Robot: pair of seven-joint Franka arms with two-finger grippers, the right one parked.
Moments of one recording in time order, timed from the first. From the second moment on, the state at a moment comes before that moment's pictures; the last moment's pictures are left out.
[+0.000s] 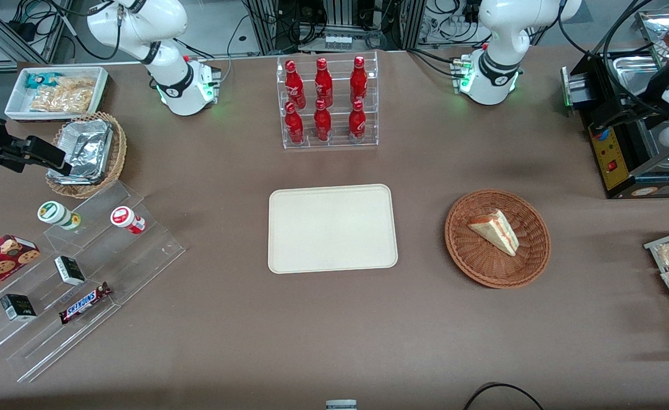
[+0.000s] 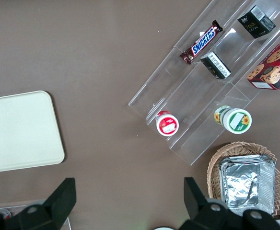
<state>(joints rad) 0.11 -0.06 -0.15 -1.53 0.03 1.34 -0.13</state>
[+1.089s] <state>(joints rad) 0.08 0.01 -0.18 -2.02 0.03 1.94 -0.46</state>
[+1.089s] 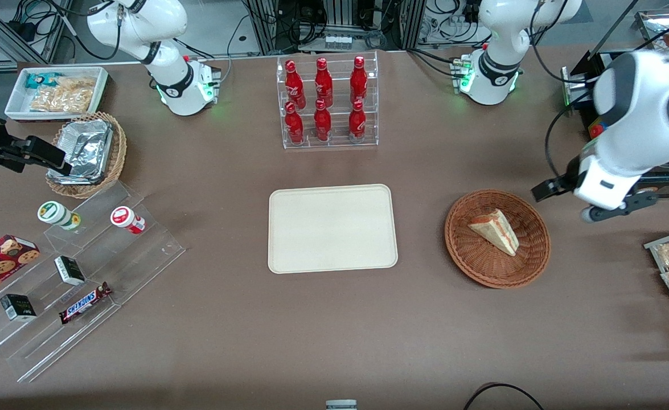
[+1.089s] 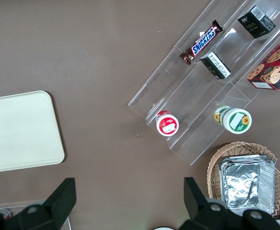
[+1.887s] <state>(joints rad) 0.03 0.06 -0.18 -2.25 0.03 2.29 -1.04</state>
